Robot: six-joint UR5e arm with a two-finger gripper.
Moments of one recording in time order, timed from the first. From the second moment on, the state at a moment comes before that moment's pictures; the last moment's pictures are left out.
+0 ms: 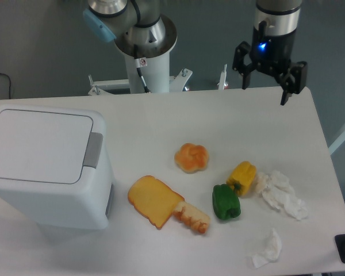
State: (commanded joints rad) arm 2.74 -1.65 -1.51 -1.32 1.48 1.39
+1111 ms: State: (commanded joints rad) arm 2.70 -1.65 -1.52 -1.32 1.48 1.28
